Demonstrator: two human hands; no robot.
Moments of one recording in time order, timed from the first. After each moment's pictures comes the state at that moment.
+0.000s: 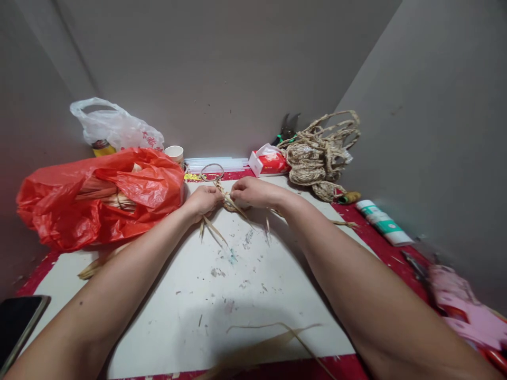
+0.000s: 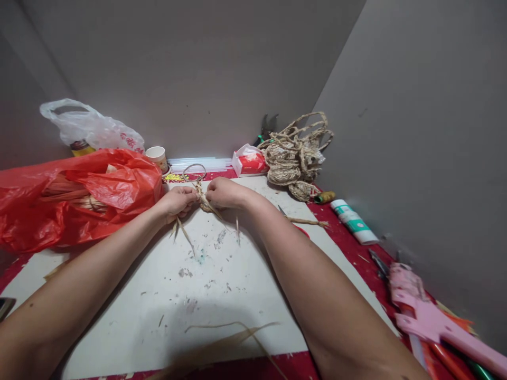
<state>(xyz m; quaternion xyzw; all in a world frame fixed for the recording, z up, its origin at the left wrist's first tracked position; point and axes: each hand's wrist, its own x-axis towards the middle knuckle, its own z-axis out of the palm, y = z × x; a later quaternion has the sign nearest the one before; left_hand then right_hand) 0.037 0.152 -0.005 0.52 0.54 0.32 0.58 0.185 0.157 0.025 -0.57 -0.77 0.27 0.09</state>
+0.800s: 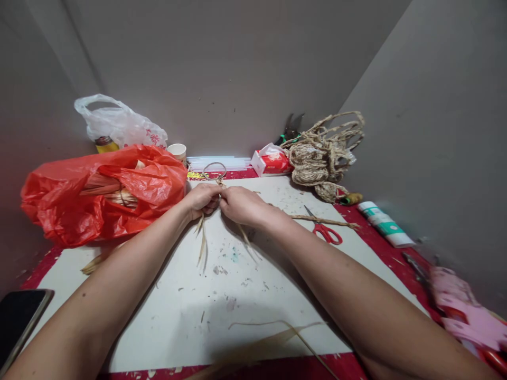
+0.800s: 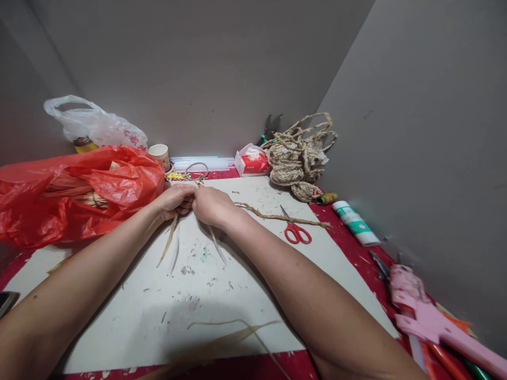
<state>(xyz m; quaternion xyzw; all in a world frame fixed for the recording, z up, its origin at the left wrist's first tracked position) 0.022 0.160 -0.009 0.48 0.44 0.33 0.68 0.147 0.134 0.011 -0.58 -0.81 0.12 0.06</state>
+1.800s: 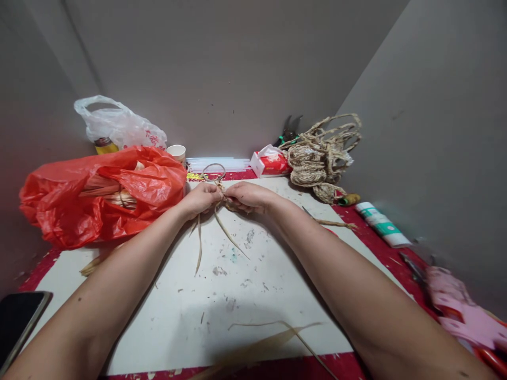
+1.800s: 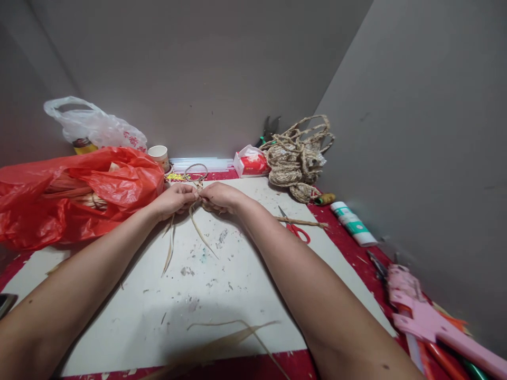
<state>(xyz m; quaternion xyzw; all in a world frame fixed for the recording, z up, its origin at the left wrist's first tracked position) 0.019 0.157 -0.007 0.59 0.44 0.31 0.60 0.174 0.163 0.001 -0.52 -0.61 0.56 0.18</state>
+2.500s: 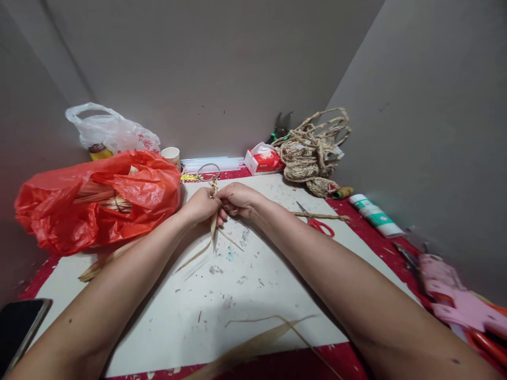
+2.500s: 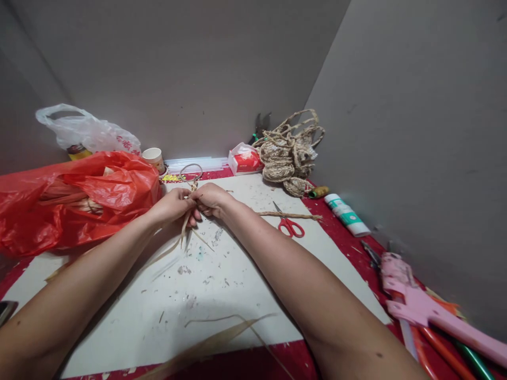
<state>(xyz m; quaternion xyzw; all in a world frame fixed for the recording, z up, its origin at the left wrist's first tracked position) 0.037 0.134 0.009 0.58 0.52 0.24 0.57 0.157 0.152 0.000 -0.52 -0.47 0.65 0.30</state>
